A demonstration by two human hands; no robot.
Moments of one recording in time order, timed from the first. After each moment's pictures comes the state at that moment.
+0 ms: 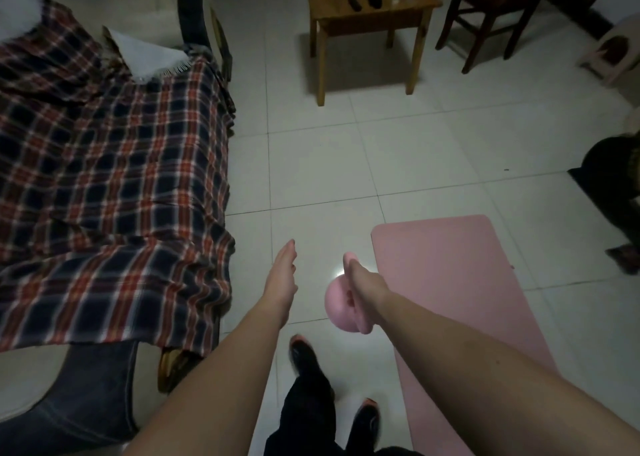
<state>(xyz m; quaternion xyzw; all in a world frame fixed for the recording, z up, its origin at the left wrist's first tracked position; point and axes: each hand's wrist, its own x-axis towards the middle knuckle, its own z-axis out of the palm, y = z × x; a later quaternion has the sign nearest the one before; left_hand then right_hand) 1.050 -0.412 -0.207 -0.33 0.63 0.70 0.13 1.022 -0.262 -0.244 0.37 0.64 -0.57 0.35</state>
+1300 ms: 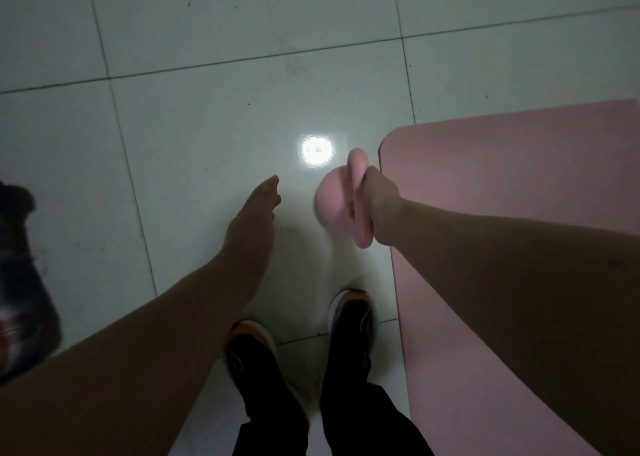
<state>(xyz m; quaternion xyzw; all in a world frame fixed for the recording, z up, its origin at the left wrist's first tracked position) 0.695 -0.397 -0.753 -0.42 0.60 0.62 0.26 0.630 -0.247 -0.800 0.53 0.60 -0.48 0.36</state>
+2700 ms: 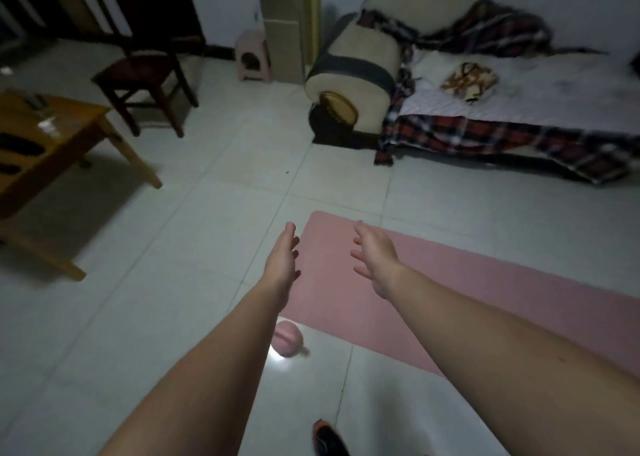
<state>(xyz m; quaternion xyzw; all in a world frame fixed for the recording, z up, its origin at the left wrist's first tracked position) 0.758 -0.274 -0.150 0.12 0.69 0.54 0.46 0.881 -0.179 -0.148 0.56 0.46 -0.66 -0.18</state>
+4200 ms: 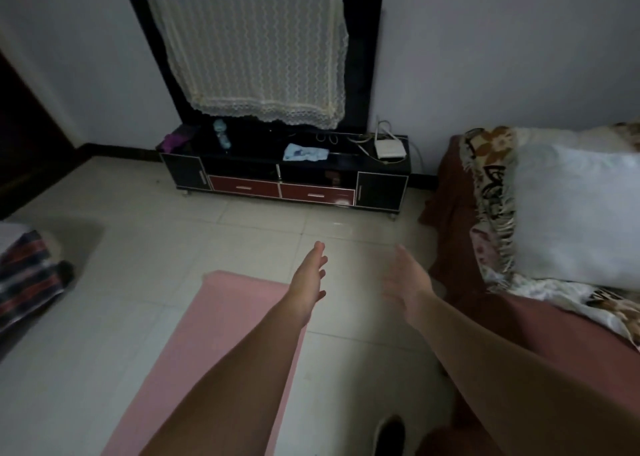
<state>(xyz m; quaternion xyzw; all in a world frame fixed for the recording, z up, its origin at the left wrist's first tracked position) 1.771 -0.058 -0.102 0.61 0.31 -0.01 0.73 1.852 -0.216 -0.126 0.65 -0.19 -0.24 -0.69</state>
